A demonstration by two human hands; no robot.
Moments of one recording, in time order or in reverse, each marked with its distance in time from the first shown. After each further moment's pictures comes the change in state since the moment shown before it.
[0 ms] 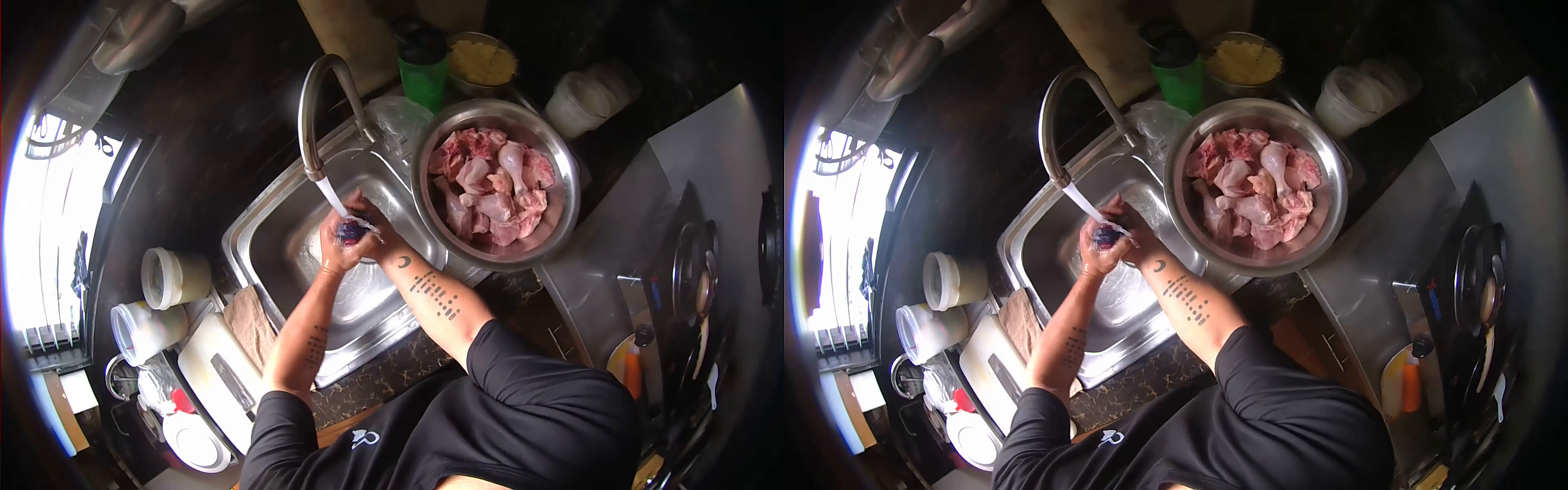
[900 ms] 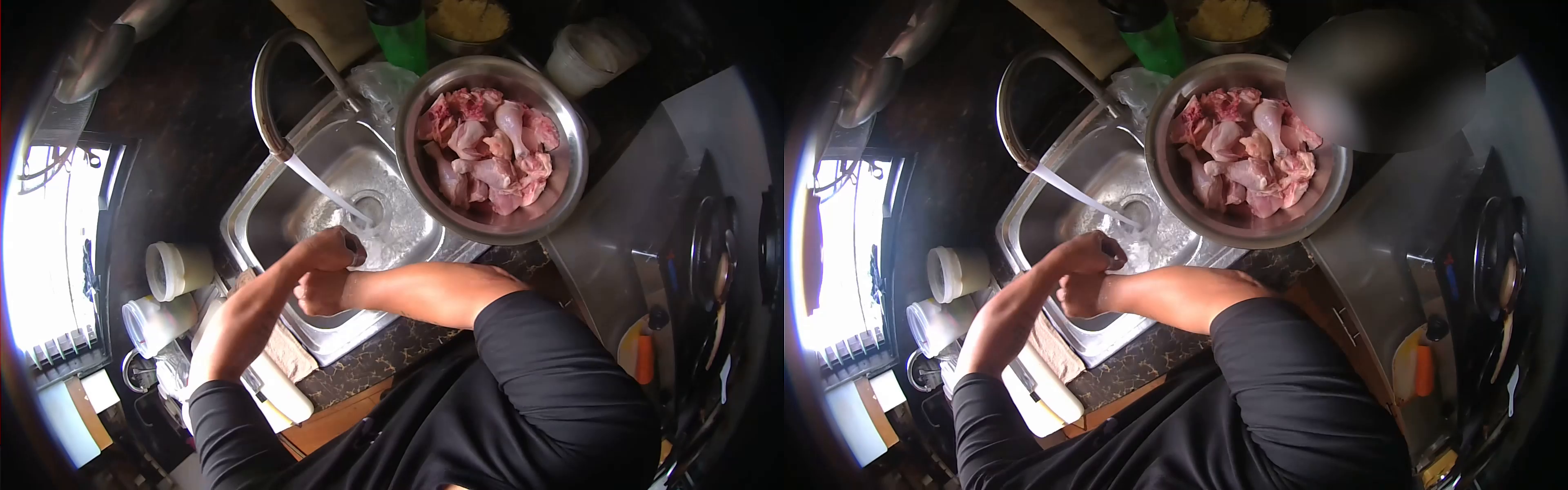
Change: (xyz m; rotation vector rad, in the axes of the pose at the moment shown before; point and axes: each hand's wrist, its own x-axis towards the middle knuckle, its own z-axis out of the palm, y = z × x) left_hand 0.010 0.044 -0.033 0.282 -1.139 -0.930; right_hand -0.081 0.047 0.085 -1.834 -1.099 -0.309
